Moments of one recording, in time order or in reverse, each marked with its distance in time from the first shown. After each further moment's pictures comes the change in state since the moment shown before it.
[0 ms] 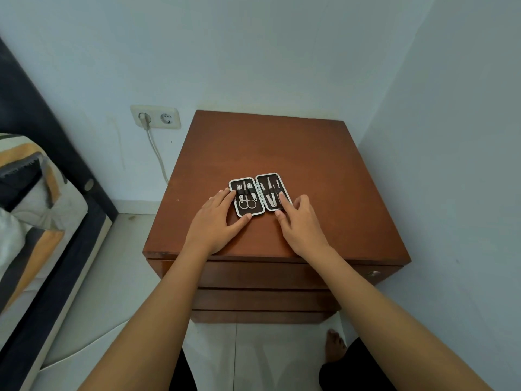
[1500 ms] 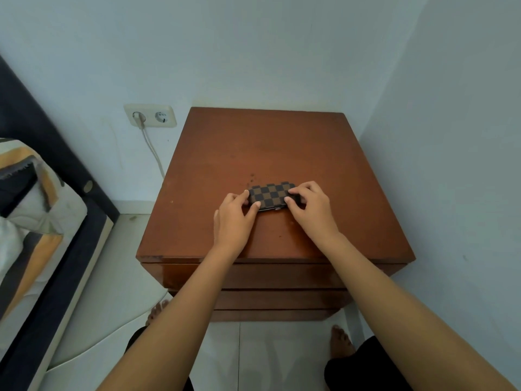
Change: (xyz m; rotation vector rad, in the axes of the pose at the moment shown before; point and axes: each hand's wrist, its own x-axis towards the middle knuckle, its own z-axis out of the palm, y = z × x) left_hand 0.013 0.048 0.025 -0.297 0.178 -0.205; right_hand 0.024 0.025 -0.010 0.217 0.236 -0.038
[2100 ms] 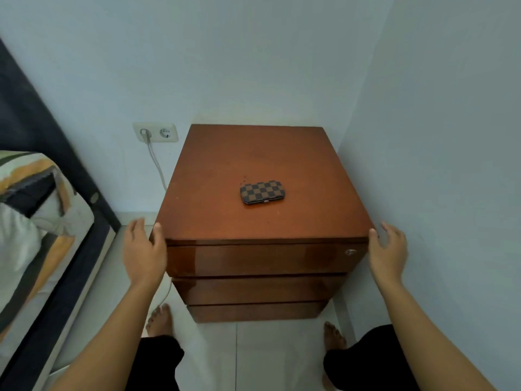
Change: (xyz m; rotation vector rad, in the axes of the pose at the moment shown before) left_hand -0.084 -0.084 -0.107 0.042 0.355 -0.251; right_hand -0.128 0.072 -0.112 0.049 0.417 0.518
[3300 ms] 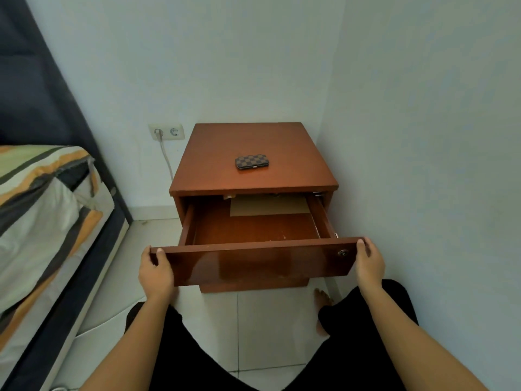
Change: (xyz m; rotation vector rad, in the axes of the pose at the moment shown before) left_hand -0.184 -0.054 -0.081 -0.348 -0.030 -0.331; right_hand -0.169 0.061 -0.101 0.244 -0.074 0.267
